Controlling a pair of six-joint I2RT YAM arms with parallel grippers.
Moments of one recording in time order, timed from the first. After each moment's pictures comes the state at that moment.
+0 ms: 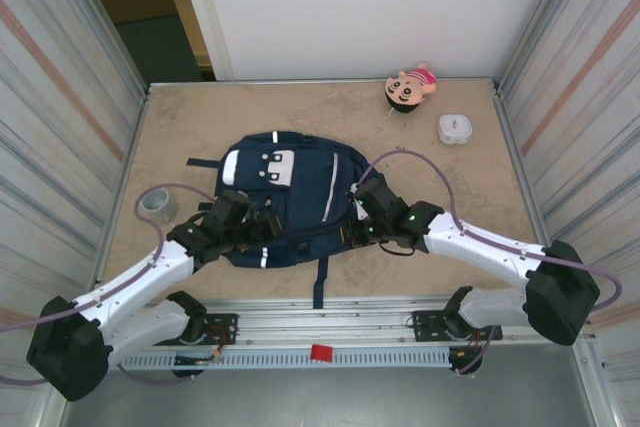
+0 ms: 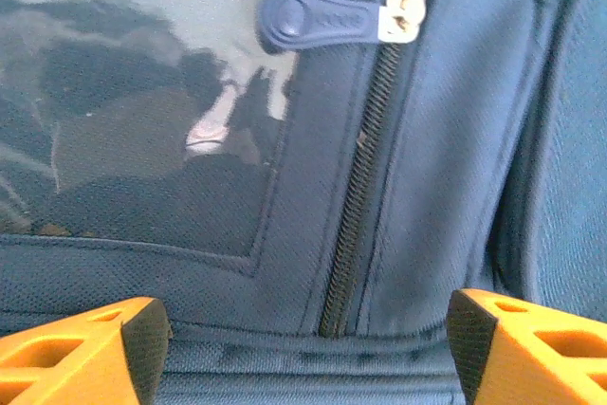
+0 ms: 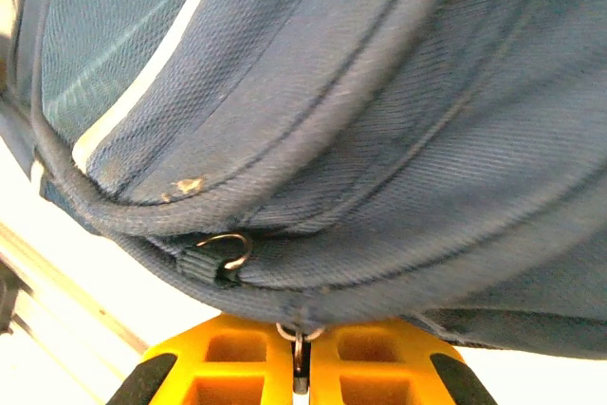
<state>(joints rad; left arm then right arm) -0.59 0.98 0.54 -0.49 0.03 -0.93 0.86 1.25 0.77 -0.48 -0.13 0.60</state>
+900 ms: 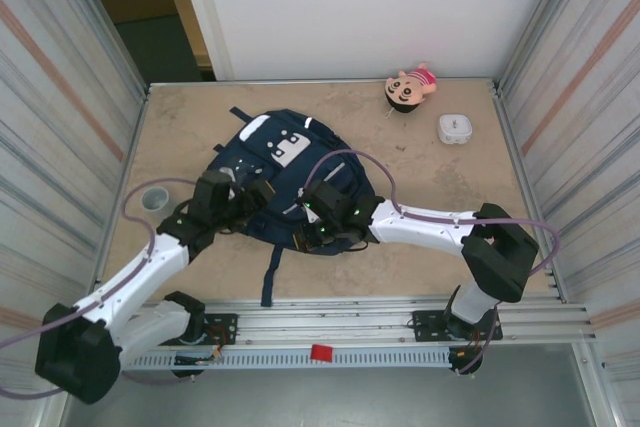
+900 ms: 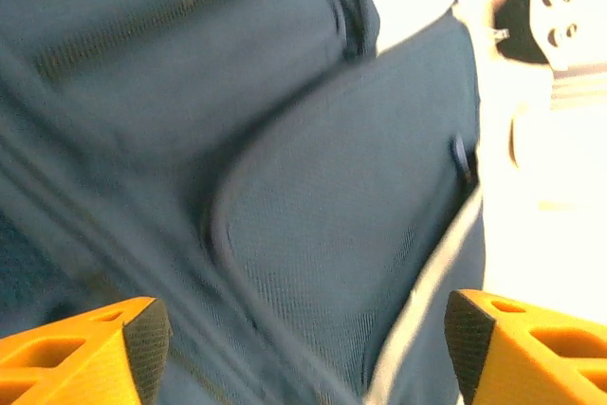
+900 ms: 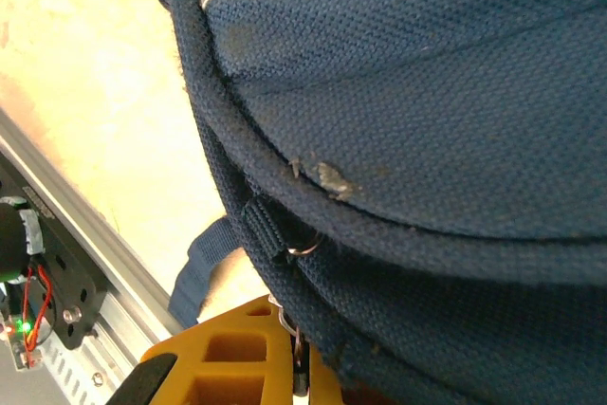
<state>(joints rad) -0.47 0.96 0.57 -0.30 0.14 -1.09 1.03 1.61 1.03 -0.37 -0.20 0.64</state>
